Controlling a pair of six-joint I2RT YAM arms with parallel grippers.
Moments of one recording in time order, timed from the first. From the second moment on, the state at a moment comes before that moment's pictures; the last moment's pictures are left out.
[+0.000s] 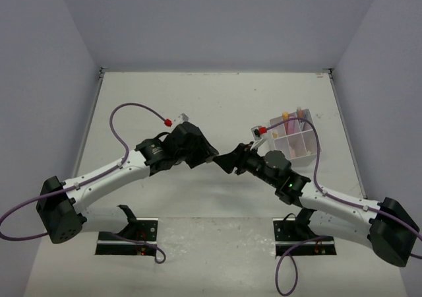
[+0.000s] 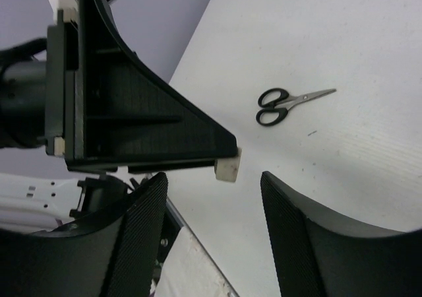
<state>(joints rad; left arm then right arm) -0.88 1.25 0.99 -0.55 -0.15 -1.30 0.89 0.98 0.39 0.44 -0.05 0.84</state>
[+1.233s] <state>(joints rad) -0.84 1.16 1.20 -0.74 -0.45 -1.09 0.40 0.92 0.64 -0.11 0.11 0.57</state>
